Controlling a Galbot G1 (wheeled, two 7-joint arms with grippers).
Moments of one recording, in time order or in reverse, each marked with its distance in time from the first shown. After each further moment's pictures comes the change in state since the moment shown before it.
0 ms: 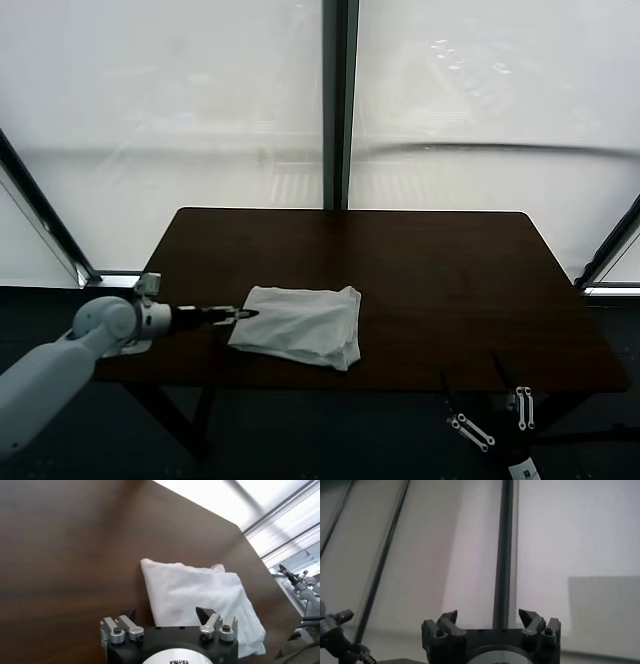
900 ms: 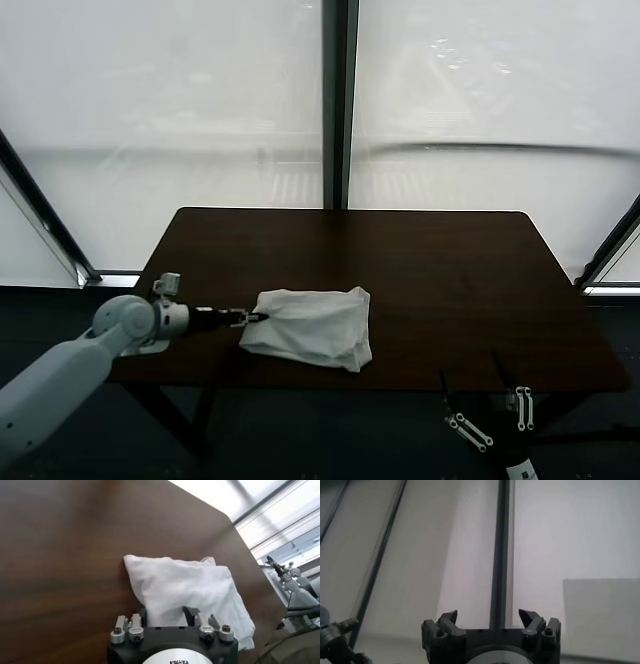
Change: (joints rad) left arm -0.003 -0.038 0.003 -0.046 -0.026 0.005 -0.074; right arm -0.004 0.029 -0.001 0.024 -0.019 0.000 0.003
